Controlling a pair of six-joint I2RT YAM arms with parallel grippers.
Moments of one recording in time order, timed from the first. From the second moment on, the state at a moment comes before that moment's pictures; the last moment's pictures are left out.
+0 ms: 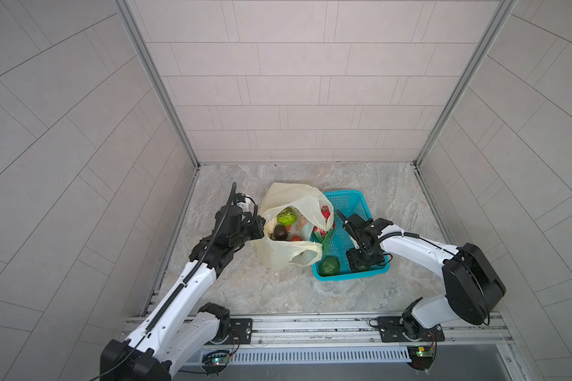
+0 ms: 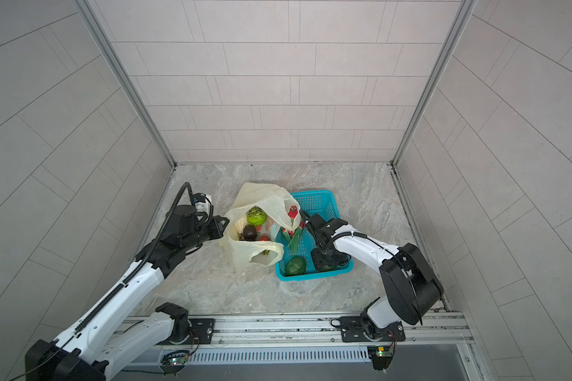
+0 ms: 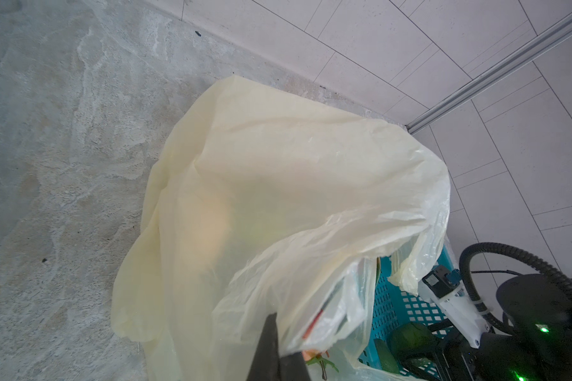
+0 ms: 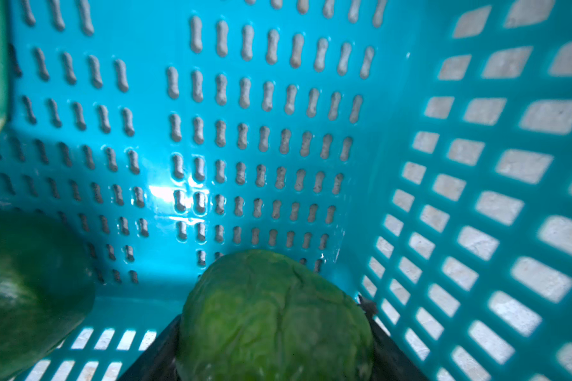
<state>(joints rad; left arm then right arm) -0.32 0.93 0.72 -0.35 0.18 -0.52 0.56 1.50 0.91 -0.95 0.05 0.36</state>
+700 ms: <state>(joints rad) -0.33 0.92 0.72 -0.35 0.20 -0.52 0.56 1.28 1.07 -0.80 0.03 0.34</state>
